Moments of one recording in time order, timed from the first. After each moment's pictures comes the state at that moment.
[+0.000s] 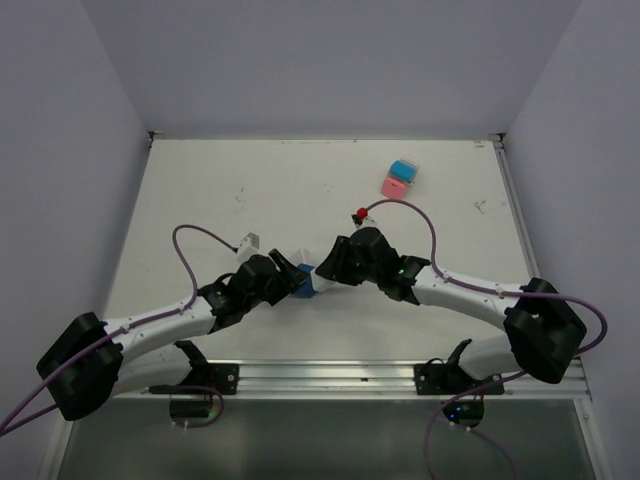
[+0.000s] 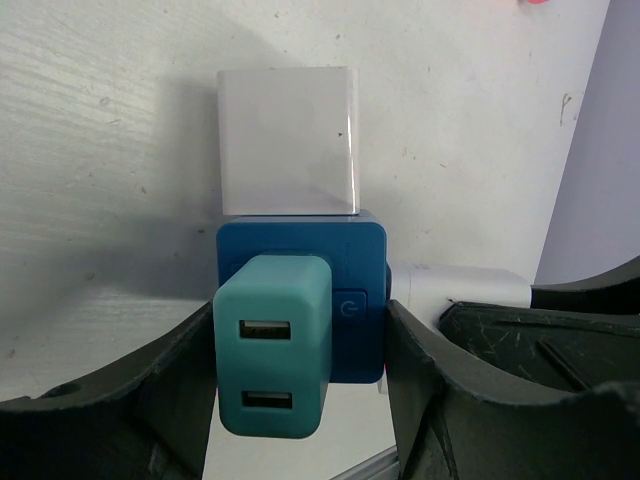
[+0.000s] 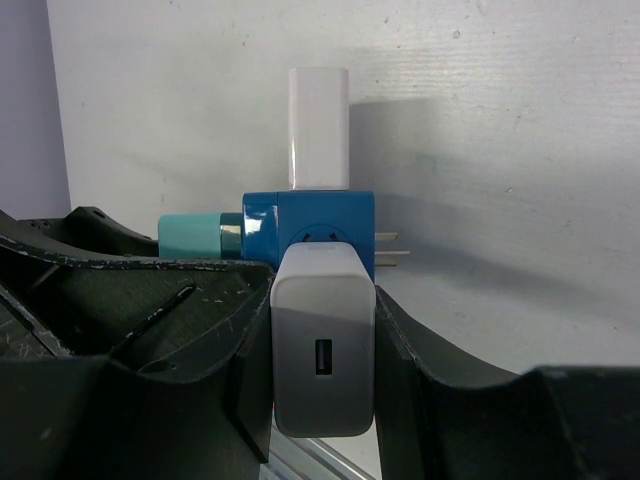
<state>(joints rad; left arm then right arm) -0.80 1.11 0.43 -0.01 -0.23 -1.28 0.84 1.37 0.75 -0.02 0.04 0.96</state>
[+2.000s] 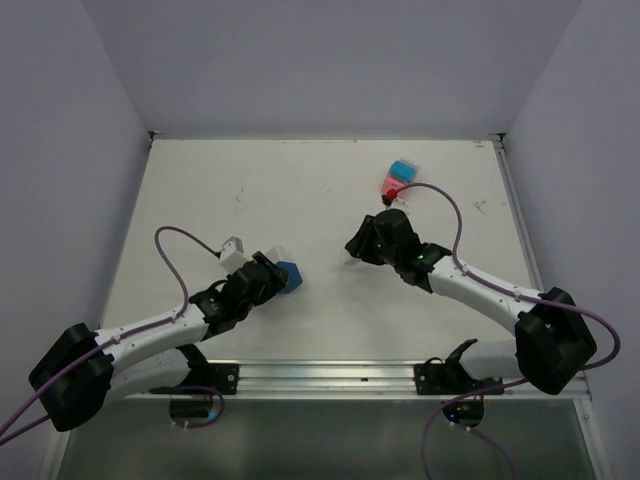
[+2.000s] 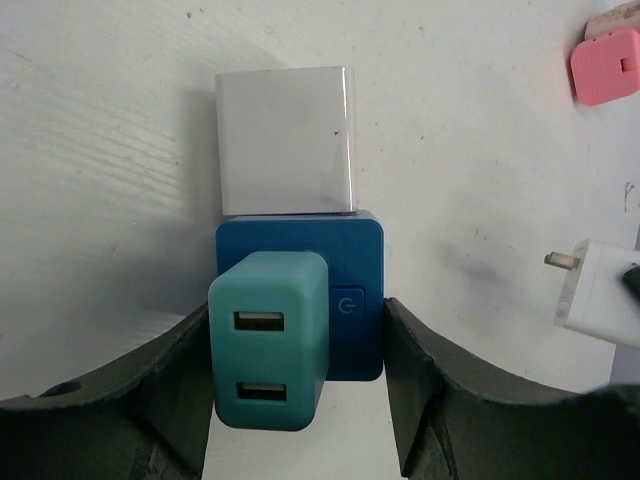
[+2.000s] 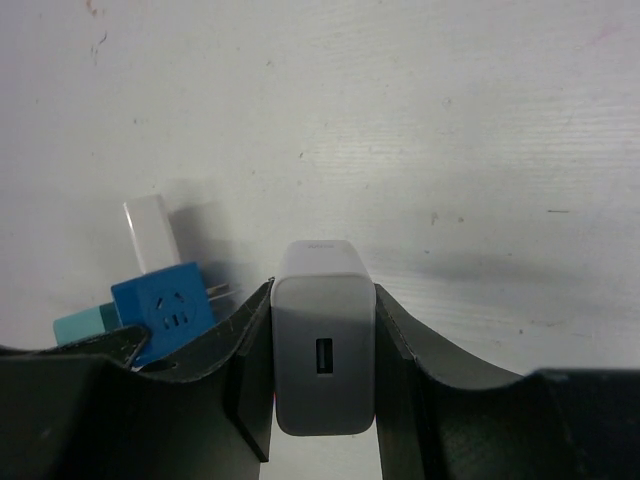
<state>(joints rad) -0.80 1.04 0.38 -0.05 -0.45 -1.23 0.67 1.32 0.80 -0.13 0.15 0.82</state>
